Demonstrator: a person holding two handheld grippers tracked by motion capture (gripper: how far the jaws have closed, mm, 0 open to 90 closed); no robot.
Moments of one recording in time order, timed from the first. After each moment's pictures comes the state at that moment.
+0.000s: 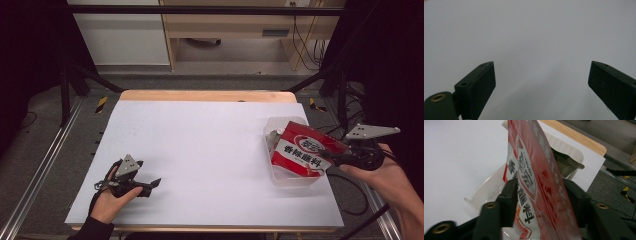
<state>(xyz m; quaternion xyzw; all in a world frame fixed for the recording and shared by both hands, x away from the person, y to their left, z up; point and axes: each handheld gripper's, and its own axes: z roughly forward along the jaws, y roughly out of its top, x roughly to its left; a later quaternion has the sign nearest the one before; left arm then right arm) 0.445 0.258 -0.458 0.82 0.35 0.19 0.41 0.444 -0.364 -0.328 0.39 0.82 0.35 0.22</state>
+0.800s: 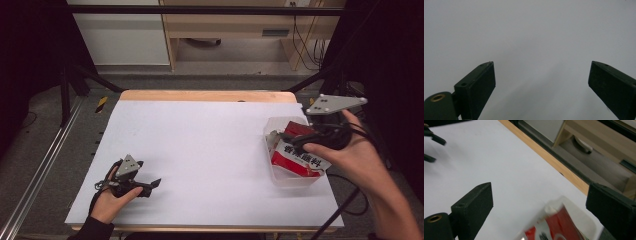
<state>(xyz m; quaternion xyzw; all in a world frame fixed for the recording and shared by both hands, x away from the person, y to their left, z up) 0.446 0.258 -0.459 0.82 0.35 0.19 0.40 0.445 -0.241 -0.239 0.30 0.83 0.38 0.28</state>
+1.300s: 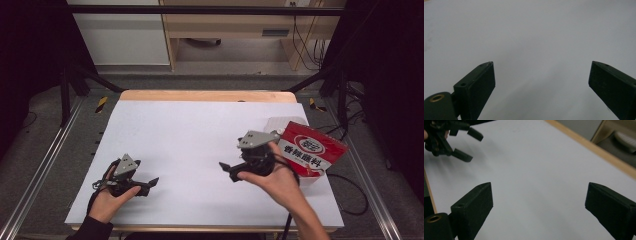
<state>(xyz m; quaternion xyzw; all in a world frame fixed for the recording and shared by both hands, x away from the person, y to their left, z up) 0.447 0.263 -0.458 0.82 0.36 0.20 0.40 0.447 -0.124 -0.354 0.28 0.84 0.43 0.19</state>
